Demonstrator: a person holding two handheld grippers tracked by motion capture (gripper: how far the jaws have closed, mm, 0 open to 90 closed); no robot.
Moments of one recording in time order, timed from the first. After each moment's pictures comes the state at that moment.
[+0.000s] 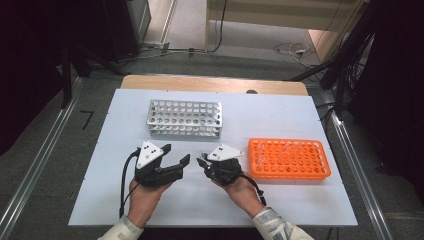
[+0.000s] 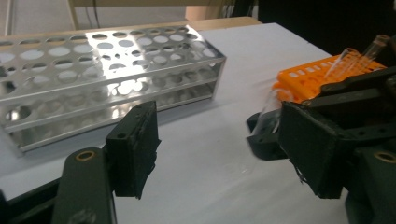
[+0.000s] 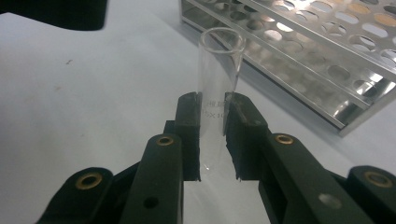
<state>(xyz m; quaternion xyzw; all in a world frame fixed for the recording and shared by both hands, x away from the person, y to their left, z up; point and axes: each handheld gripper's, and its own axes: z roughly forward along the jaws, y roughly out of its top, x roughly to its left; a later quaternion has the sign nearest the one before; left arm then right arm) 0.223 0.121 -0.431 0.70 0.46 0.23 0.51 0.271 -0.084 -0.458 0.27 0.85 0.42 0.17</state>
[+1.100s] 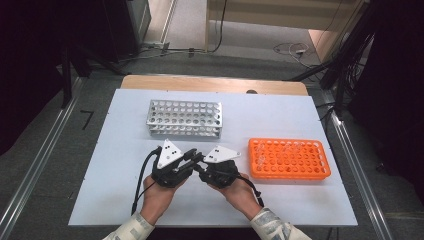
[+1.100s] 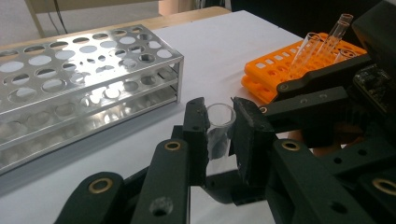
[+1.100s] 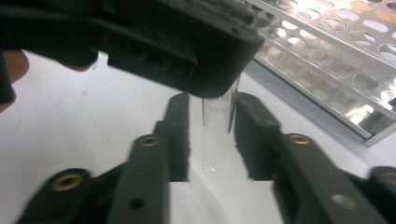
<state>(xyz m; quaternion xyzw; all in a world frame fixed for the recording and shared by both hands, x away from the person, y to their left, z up) 0.233 0.094 -0.433 0.73 0.41 0.21 0.50 0.266 -0.078 -0.454 0.26 0.85 0.43 0.15</state>
